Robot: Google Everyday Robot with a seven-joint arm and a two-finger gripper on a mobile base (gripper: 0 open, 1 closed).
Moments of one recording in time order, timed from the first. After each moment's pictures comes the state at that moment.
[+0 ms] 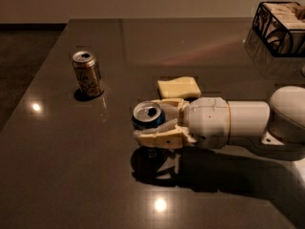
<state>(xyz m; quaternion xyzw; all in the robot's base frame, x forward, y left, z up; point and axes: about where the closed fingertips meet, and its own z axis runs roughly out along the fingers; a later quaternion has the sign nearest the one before) 0.409 0.006 0.912 -0.48 0.58 0.42 0.50</state>
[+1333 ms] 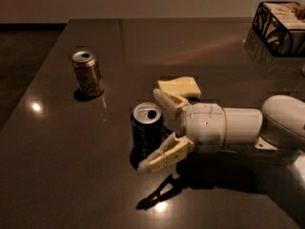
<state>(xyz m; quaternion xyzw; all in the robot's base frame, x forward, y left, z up) 0.406 0.013 0.903 -0.48 0.55 0.44 0.52</state>
